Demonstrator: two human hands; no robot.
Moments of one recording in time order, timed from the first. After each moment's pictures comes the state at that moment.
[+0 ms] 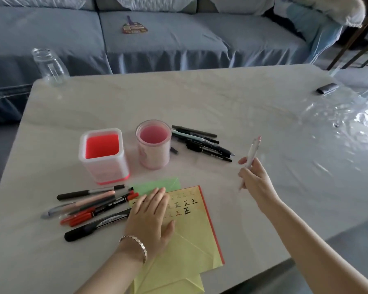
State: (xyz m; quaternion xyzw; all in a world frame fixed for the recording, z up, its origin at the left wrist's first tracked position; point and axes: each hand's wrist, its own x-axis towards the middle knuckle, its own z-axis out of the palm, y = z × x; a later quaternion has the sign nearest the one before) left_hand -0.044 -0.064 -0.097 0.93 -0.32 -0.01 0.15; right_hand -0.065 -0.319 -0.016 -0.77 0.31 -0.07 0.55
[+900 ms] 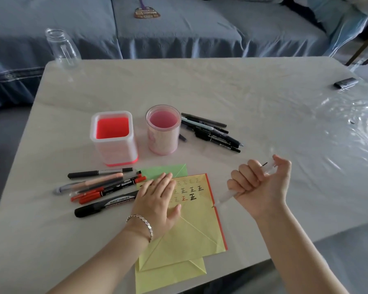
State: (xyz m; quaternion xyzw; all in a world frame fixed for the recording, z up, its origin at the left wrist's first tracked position) left_hand -0.041 -0.066 -0.095 0.94 -0.31 0.00 0.14; right_hand -0.084 -0.269 0.012 -0.32 0.27 -0.06 0.91
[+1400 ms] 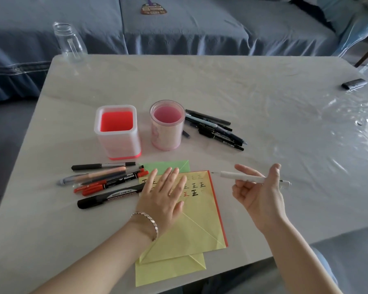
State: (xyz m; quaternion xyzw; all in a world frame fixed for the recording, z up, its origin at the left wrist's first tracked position) left_hand -0.049 -0.070 -0.098 0.93 -0.35 0.06 0.10; right_hand -0.102 -0.276 -0.021 -0.47 0.30 -0.06 0.83
